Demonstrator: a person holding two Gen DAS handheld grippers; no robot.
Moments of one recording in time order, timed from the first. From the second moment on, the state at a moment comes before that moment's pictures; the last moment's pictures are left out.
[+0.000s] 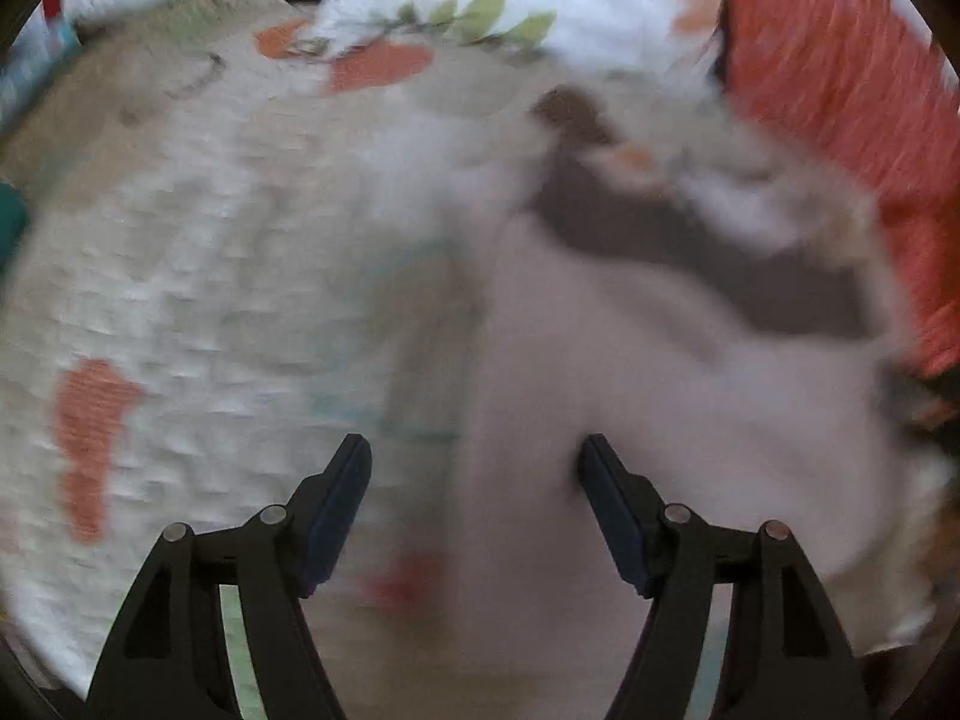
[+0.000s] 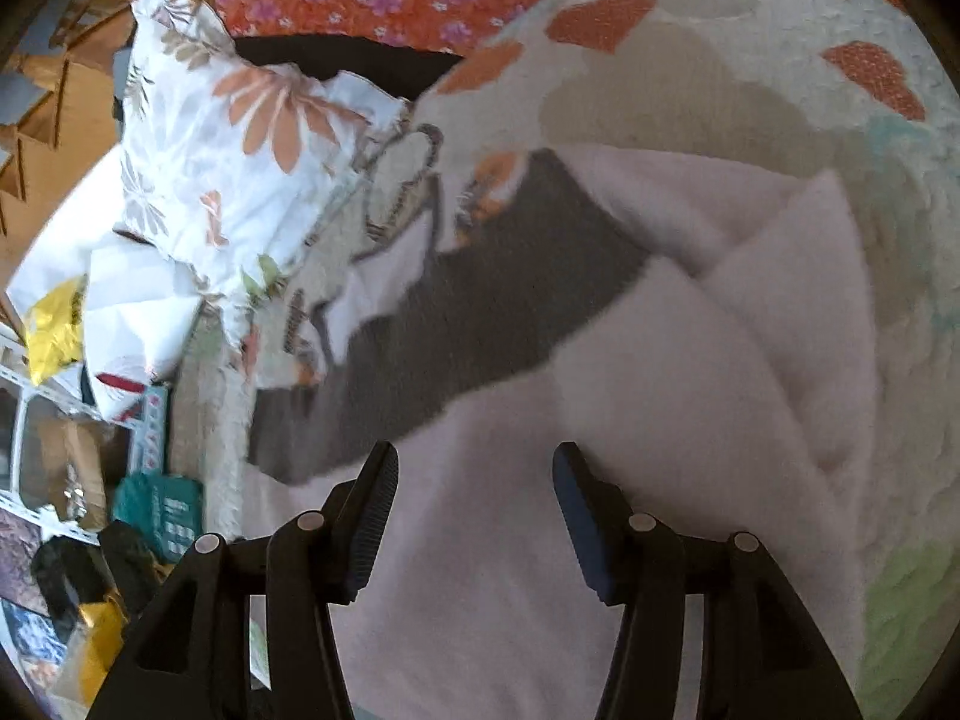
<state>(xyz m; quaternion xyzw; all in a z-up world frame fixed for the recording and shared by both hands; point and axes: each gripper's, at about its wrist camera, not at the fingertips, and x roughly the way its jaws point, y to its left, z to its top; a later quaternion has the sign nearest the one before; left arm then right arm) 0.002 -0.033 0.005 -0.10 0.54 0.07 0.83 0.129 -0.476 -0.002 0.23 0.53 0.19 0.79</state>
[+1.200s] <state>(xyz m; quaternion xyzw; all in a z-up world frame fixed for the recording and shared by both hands) -0.052 -0.036 -0.008 -0.07 0.54 0.11 0.83 0.036 -0.570 0.019 0.04 0.50 -0.01 0.87</state>
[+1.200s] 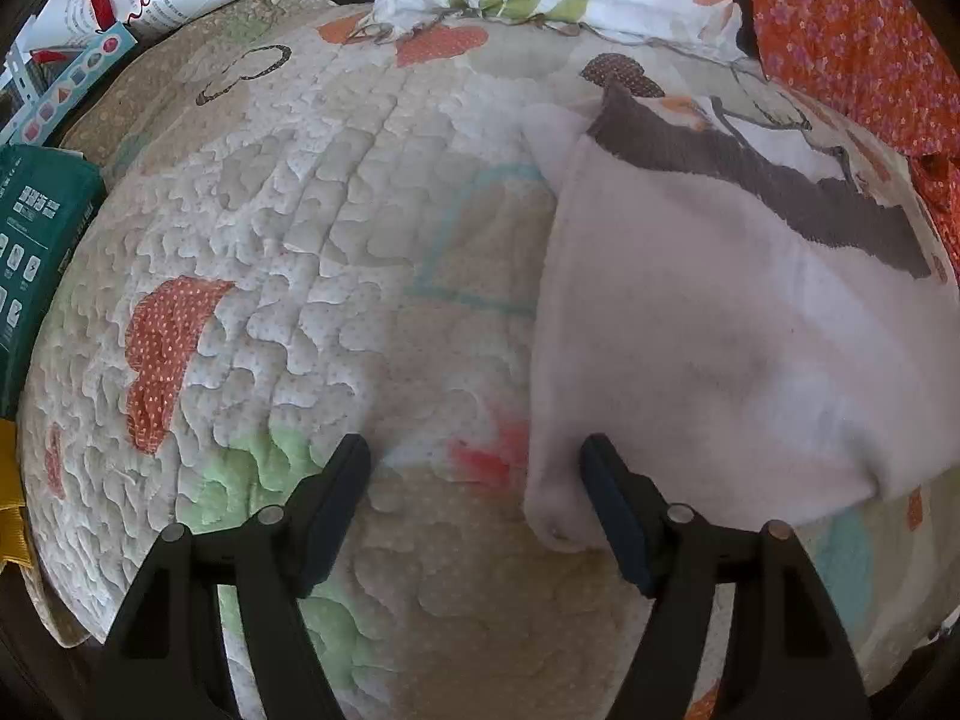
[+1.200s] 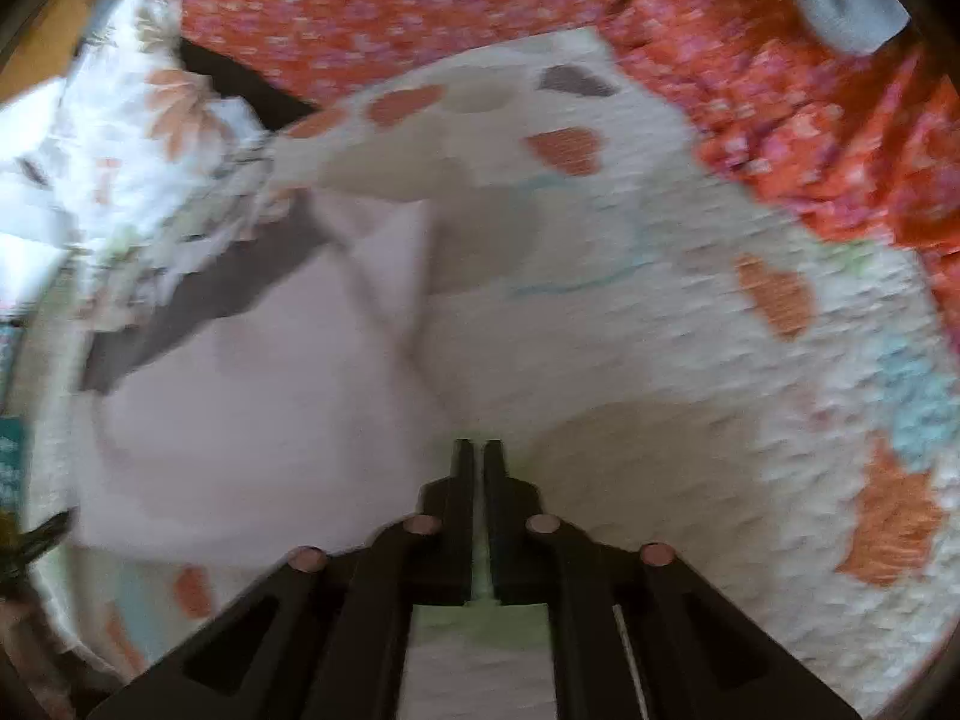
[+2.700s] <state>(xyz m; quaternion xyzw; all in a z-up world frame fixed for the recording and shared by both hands) -0.088 0.101 0.050 -0.36 0.41 0.19 0.82 -0.117 -0.175 -0.024 -0.29 0.36 0.37 0.81</state>
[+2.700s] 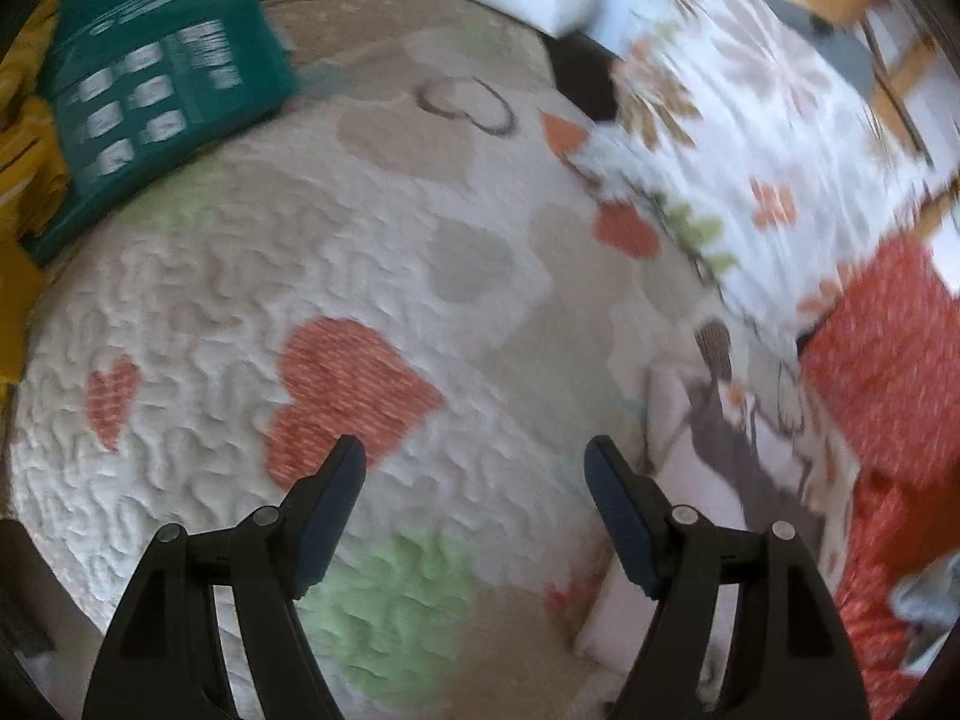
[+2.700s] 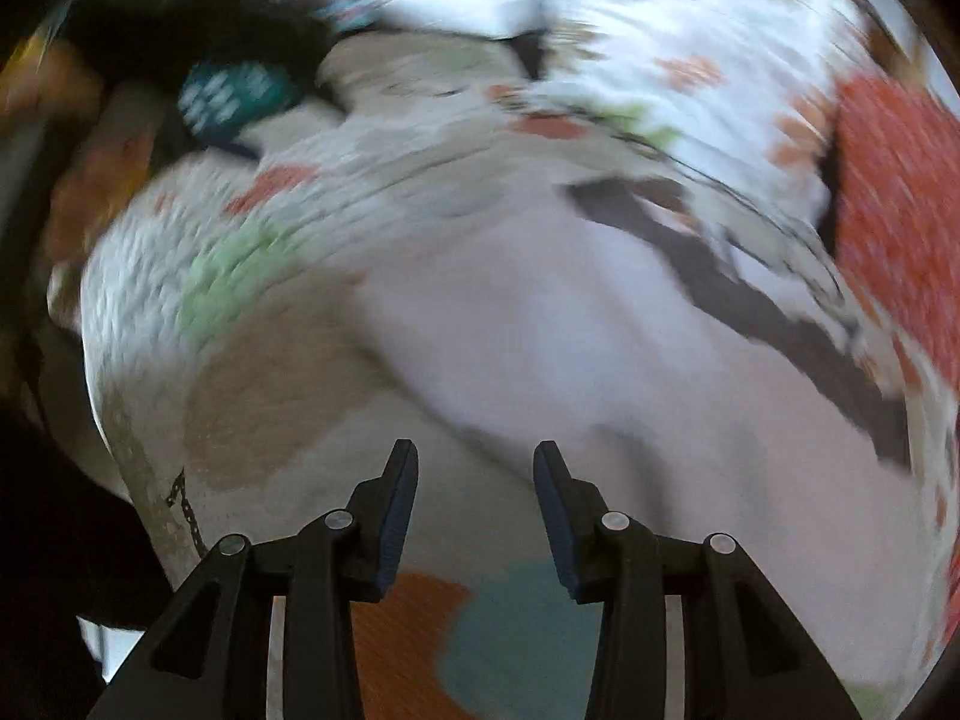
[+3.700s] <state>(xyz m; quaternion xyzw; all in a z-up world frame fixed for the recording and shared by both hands) -0.076 0.063 0.058 -0.36 0.40 0.18 0.83 0.013 -0.405 0.090 0.02 0.39 0.11 0.91</state>
